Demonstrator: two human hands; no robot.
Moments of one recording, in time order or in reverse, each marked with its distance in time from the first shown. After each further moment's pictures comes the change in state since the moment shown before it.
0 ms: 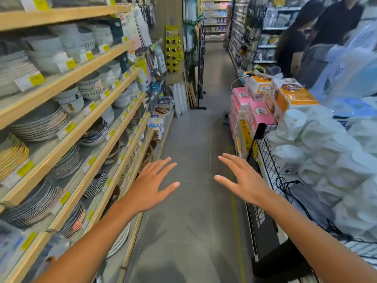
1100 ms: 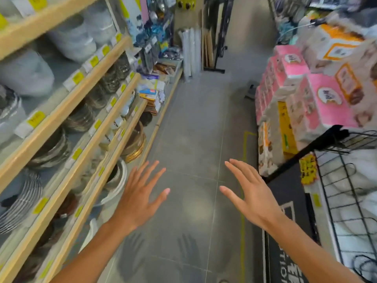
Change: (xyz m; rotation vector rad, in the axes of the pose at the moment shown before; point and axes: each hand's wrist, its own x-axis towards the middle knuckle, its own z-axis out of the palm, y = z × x) left_hand 0.311 -0.225 0.250 -0.090 0.075 -0.211; right_hand 0.328 0.237 0.223 0.008 -0.080 -0.016
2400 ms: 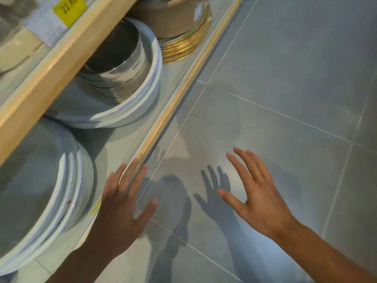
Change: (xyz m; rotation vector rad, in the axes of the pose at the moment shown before) left_hand -0.156 -0.389 0.454 0.114 -0.028 -0.397; right_hand 0.069 0.080 0.677 0.159 -0.320 -0.176
